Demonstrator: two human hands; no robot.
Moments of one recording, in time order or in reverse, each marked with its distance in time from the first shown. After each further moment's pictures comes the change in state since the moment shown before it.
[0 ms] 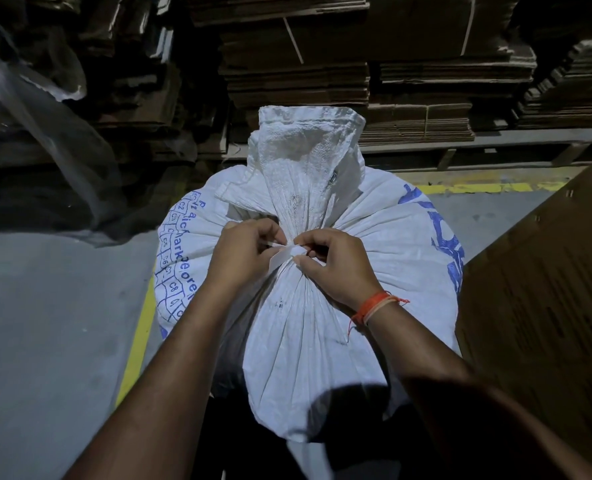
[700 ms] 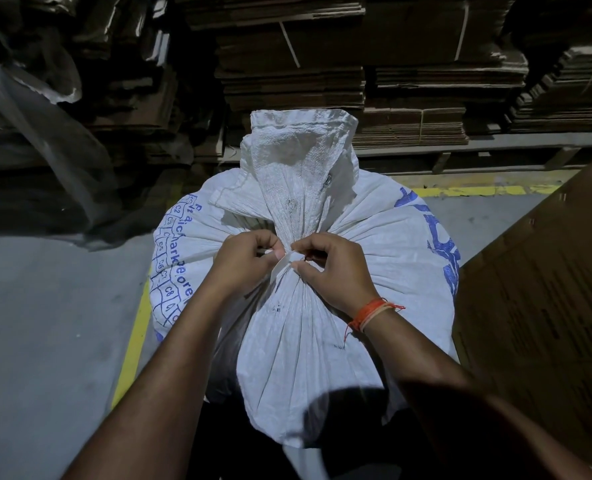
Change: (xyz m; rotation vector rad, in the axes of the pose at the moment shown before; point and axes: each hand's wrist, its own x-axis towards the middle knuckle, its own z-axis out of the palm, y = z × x) left_hand 0.002 -0.002 0.002 -0.124 -0.139 -0.148; right_hand -0.004 0.001 0.004 0.082 0.055 -0.019
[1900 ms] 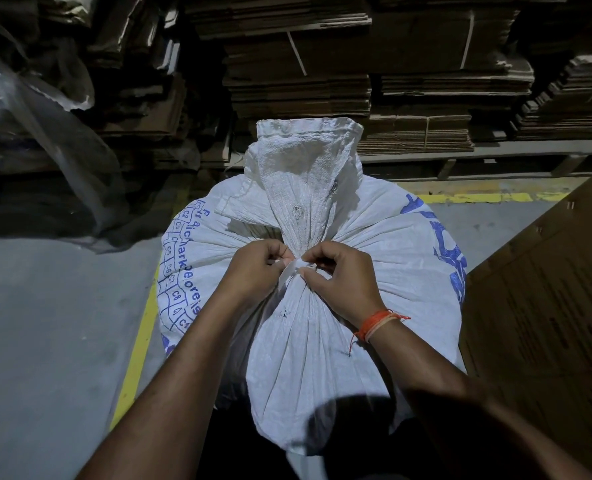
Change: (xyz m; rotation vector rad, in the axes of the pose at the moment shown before) left_hand -0.003 0.001 0.009 -0.046 -0.003 -0.009; right_hand -0.004 0.006 0.005 -0.003 0.033 0.029
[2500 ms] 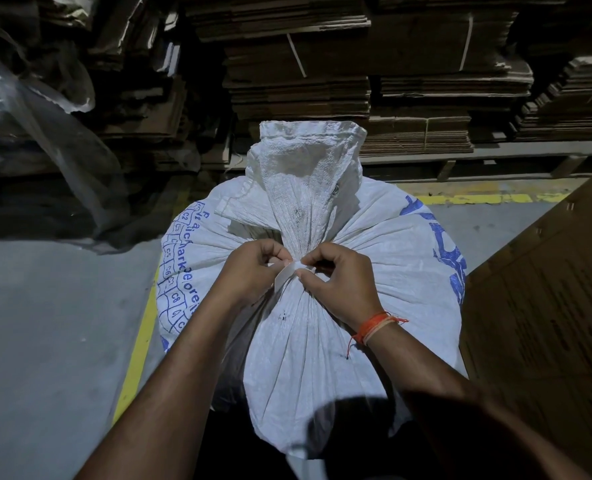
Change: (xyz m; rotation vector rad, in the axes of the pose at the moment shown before) left_hand -0.001 -0.002 -0.004 -0.176 -0.018 -0.065; right_hand -0.002 -0.001 0.002 0.002 0.030 -0.010
